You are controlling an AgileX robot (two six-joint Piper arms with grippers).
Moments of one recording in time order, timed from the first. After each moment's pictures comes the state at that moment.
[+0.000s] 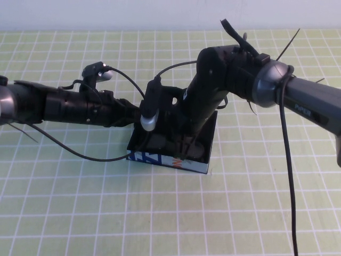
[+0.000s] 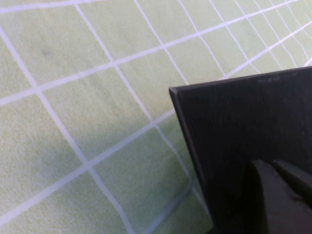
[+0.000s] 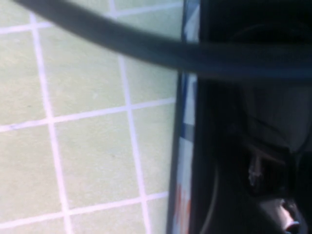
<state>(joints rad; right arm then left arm) 0.61 2.19 -1.86 0.29 0.97 -0.95 -0.14 2.12 -1.35 -1.42 0.89 1.36</state>
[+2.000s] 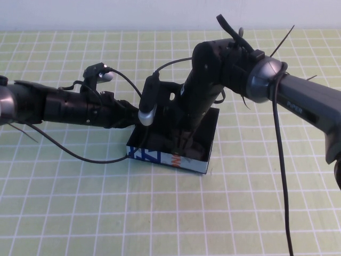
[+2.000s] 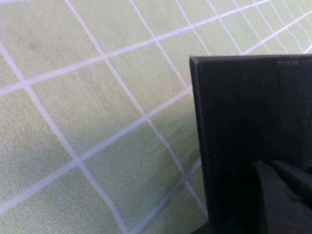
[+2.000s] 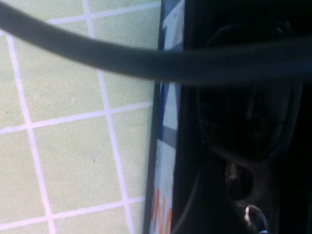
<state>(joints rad) 0.61 2.24 -1.96 0.25 1.04 -0.90 -0.14 2.12 -1.35 -1.41 0.91 1.36</state>
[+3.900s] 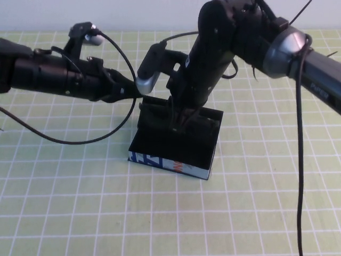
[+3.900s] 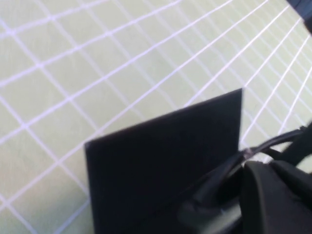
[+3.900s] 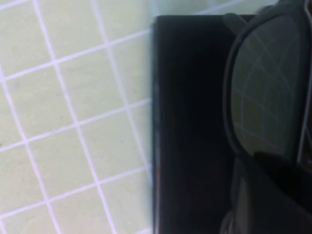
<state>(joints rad) 0.61 2.16 -2.08 0.21 1.23 -0.69 -0.14 1.85 -1.35 -1.22 0.99 1.23</state>
